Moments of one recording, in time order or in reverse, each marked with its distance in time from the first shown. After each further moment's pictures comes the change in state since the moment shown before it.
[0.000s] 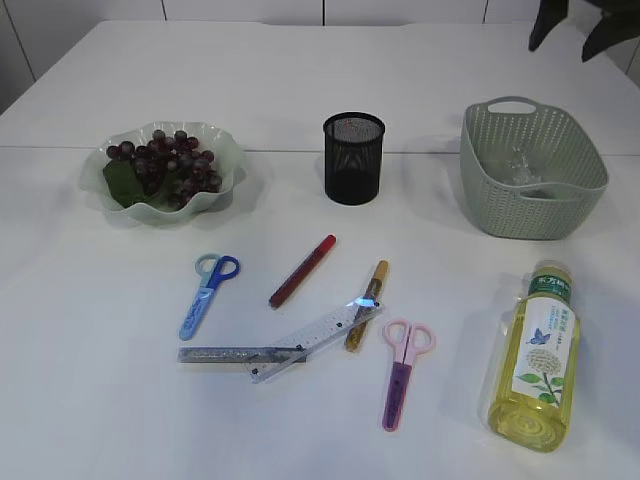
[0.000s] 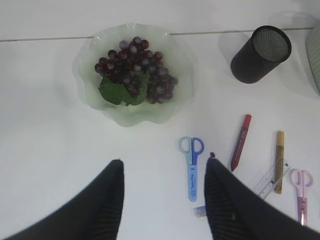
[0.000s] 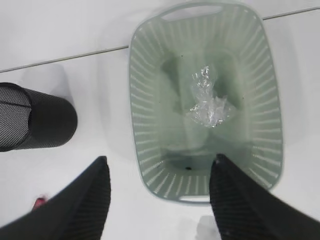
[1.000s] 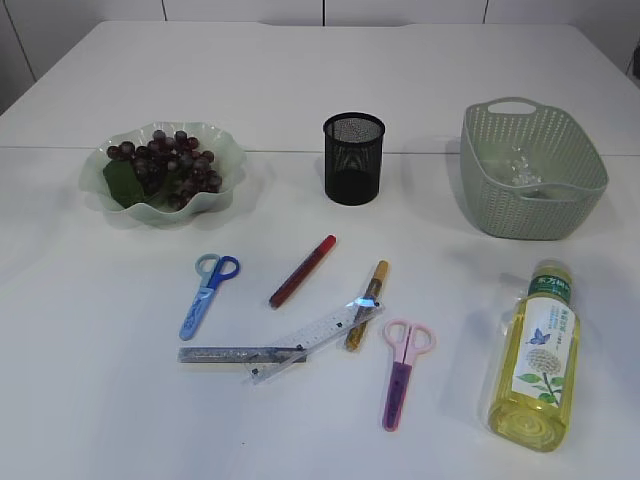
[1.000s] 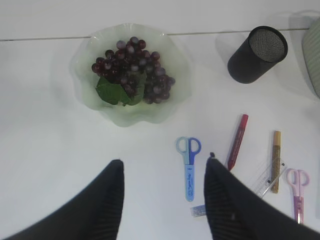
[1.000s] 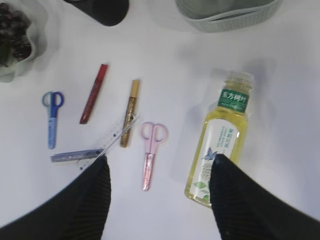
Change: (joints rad) left arm 0.000 0.000 0.000 -0.009 0.000 0.000; right arm 0.000 -0.786 0.783 0.218 0.003 -0.013
